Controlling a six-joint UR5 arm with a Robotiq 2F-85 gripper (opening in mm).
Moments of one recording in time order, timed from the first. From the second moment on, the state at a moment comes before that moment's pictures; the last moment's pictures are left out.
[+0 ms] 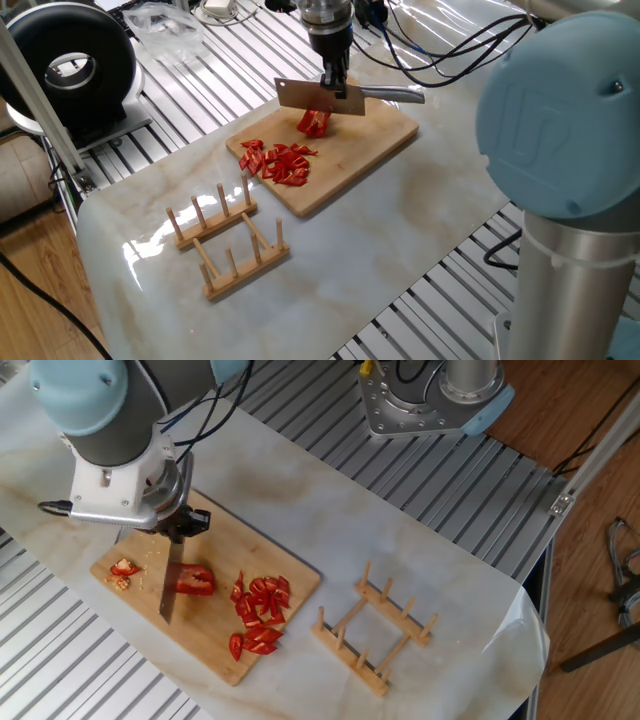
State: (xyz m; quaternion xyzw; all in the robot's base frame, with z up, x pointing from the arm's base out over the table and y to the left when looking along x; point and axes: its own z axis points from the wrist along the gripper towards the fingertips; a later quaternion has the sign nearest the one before) arm 0.609 -0.073 0.098 0.29 -0.95 0.06 0.08
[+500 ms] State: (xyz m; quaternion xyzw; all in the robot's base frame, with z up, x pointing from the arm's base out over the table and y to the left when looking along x) arm 0.622 -0.034 0.107 0.28 -0.96 0.03 0.02
